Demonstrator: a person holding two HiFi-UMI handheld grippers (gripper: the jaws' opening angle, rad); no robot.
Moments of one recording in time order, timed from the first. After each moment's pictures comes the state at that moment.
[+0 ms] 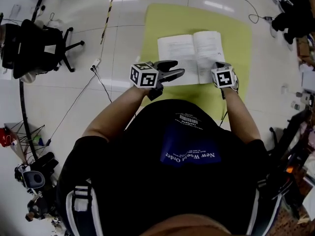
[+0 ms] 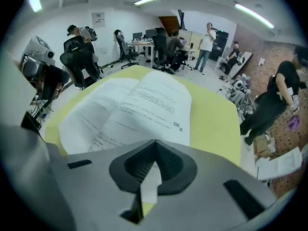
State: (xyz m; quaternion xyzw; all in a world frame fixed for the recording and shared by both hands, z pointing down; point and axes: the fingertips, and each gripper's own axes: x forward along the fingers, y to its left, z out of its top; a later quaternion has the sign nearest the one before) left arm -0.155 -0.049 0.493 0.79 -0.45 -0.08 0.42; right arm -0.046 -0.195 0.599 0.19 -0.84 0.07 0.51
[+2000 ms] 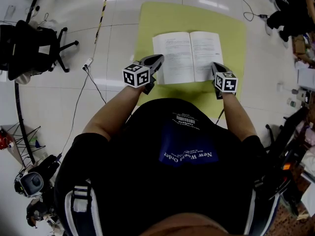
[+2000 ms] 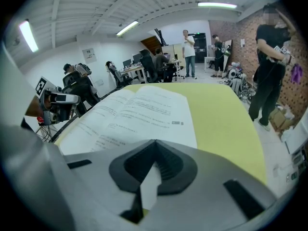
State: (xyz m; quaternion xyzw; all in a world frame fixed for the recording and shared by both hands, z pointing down) left arm -0.226 -0.050 0.545 0.71 -0.60 -0.04 0.36; right arm -0.023 -0.205 0.624 0.21 -0.89 0.18 0.37
